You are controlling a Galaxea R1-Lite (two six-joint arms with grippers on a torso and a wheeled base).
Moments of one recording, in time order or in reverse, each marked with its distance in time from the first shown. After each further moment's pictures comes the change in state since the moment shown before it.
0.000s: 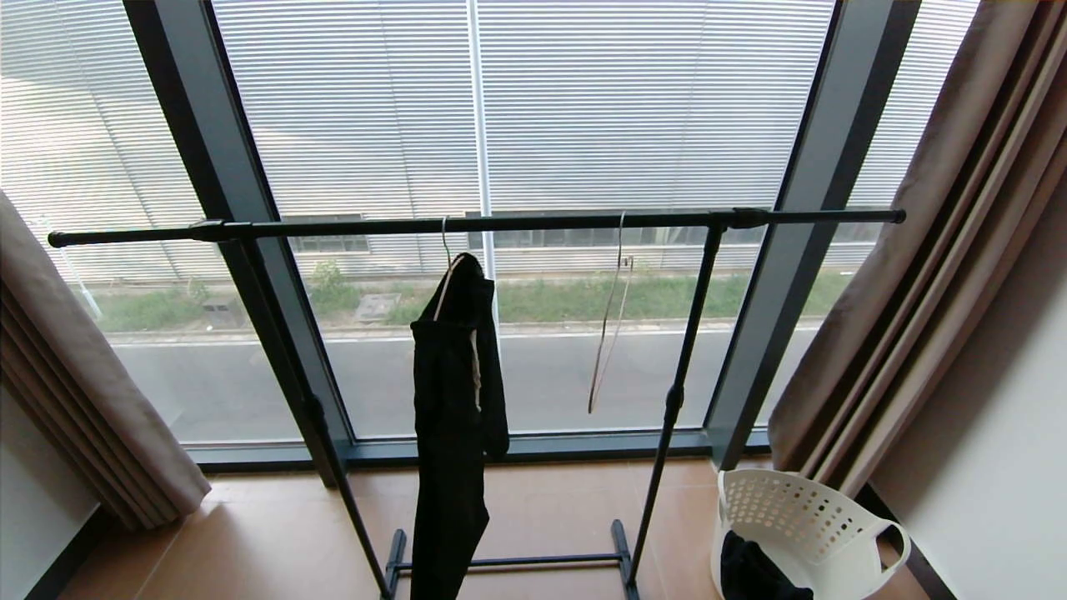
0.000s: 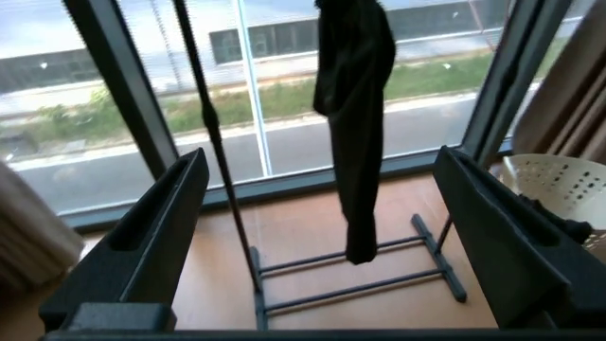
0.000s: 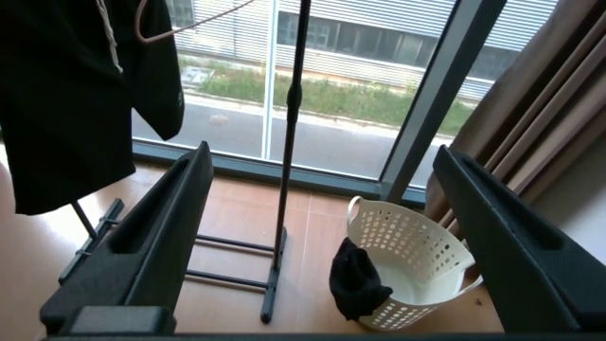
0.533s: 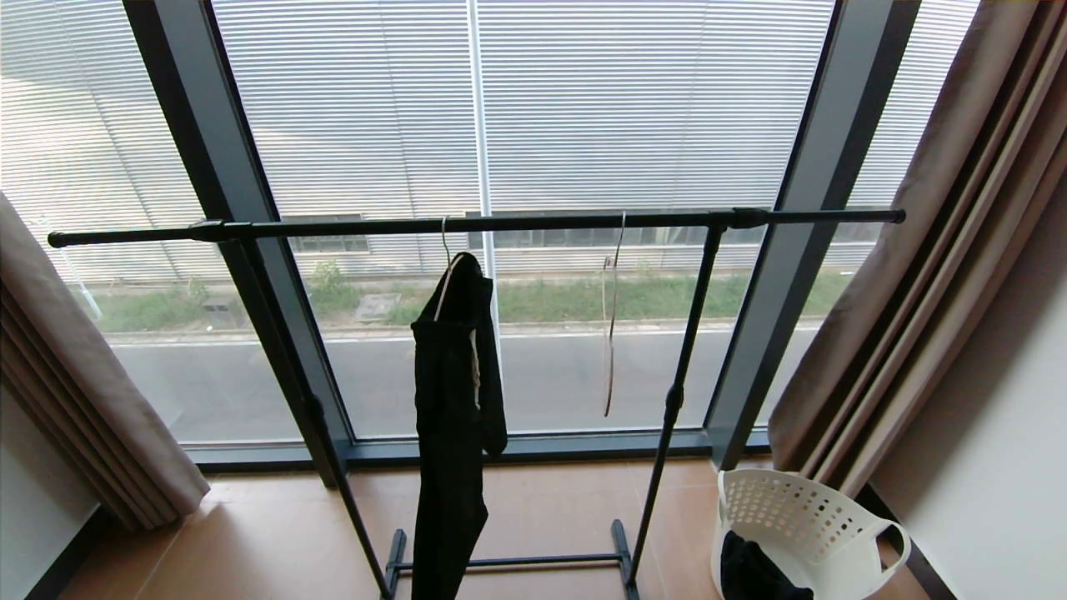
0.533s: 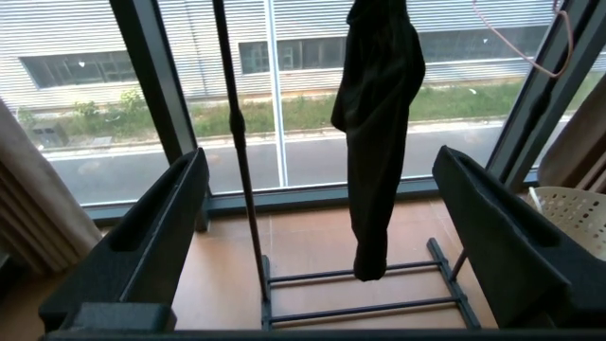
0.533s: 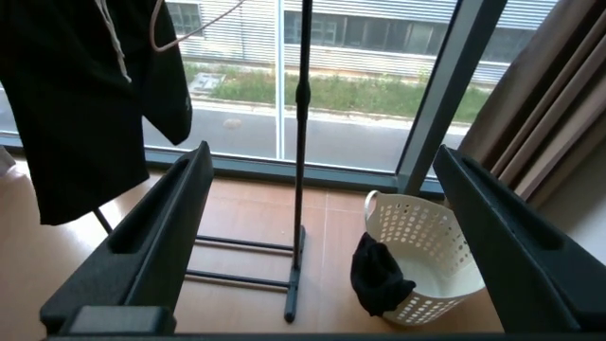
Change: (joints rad) left arm -0.005 -0.029 0.000 0.001 0.081 -0.033; right arm 0.001 0.000 0.018 -0.009 0.001 0.074
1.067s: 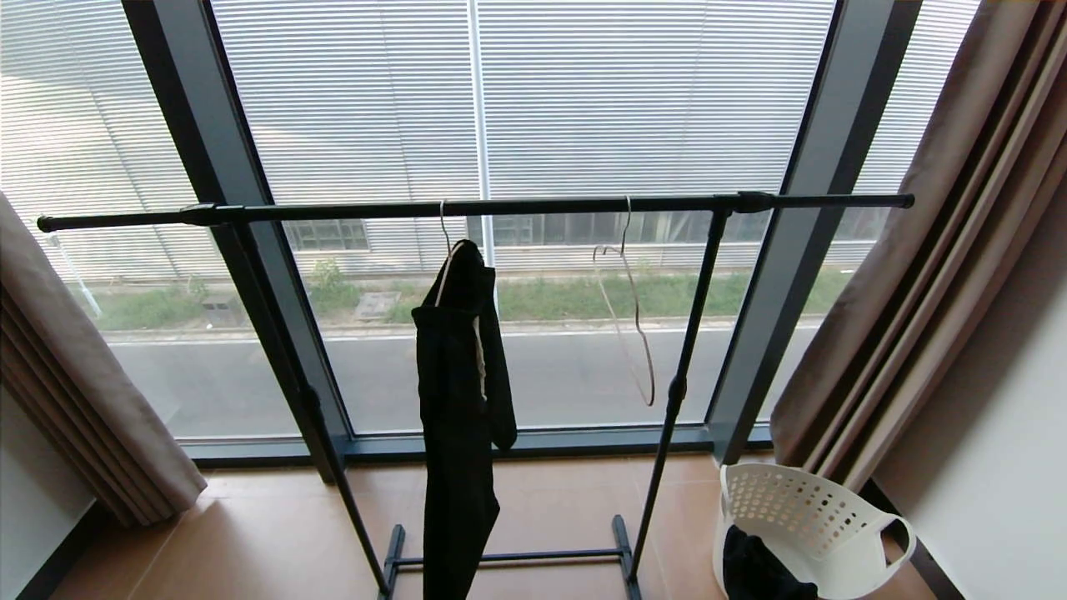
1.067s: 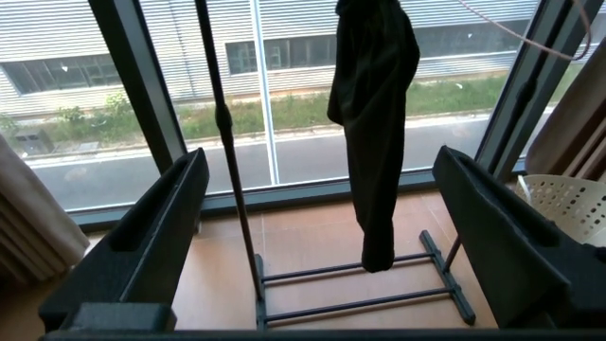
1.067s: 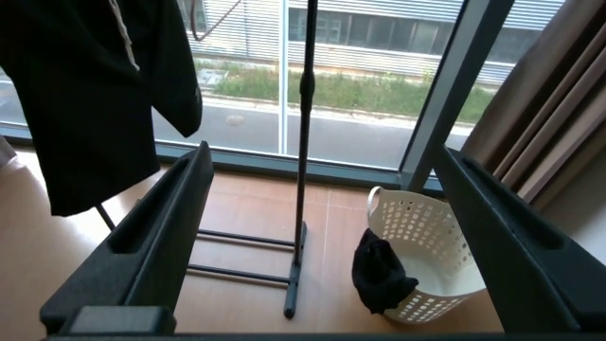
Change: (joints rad) left arm 0.000 0.000 -0.002 0.002 -0.038 0.000; right arm 0.013 0.001 0.002 0.000 0.000 -0.004
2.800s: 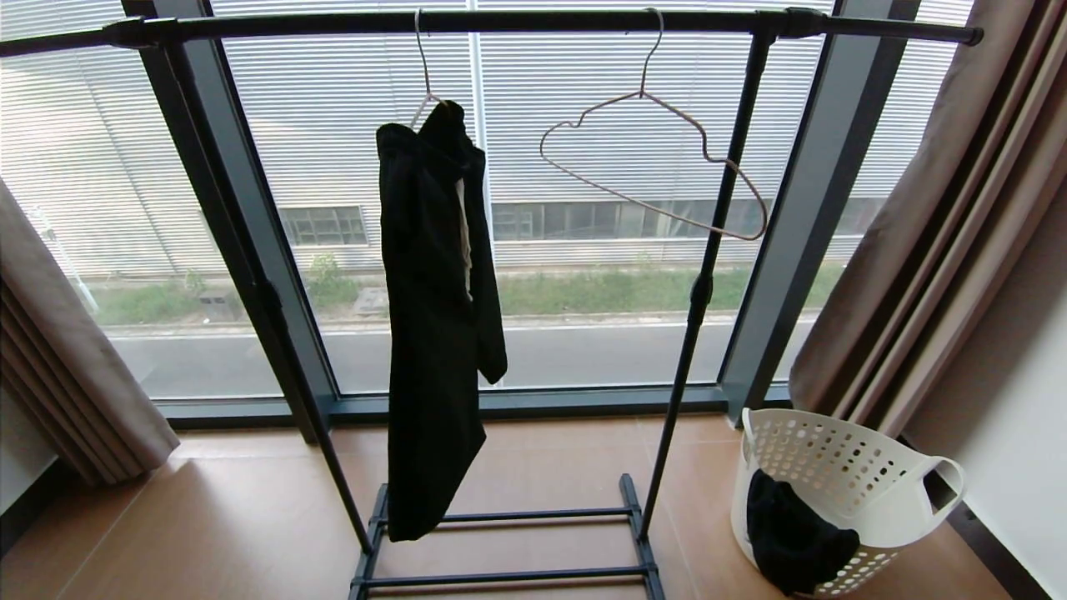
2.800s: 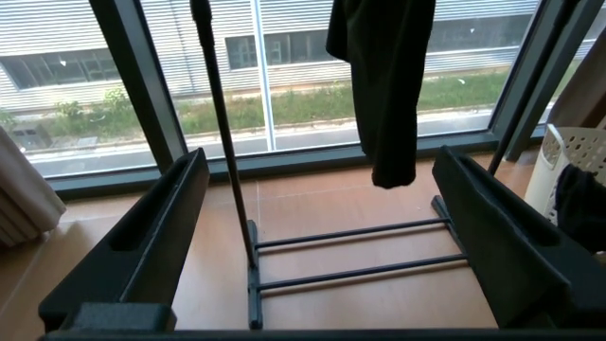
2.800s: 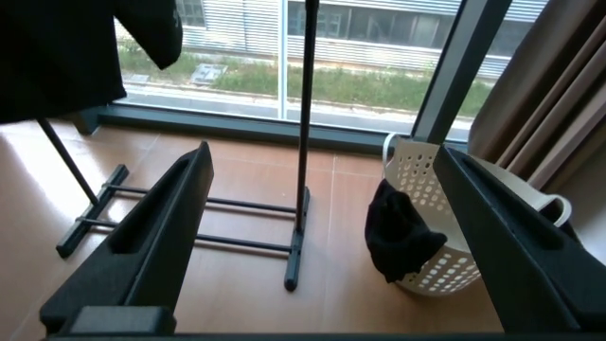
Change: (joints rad) left arm 0.001 0.000 0.000 -0.001 0.002 0.000; right arm 0.000 0.002 0.000 0.000 -0.003 0.000
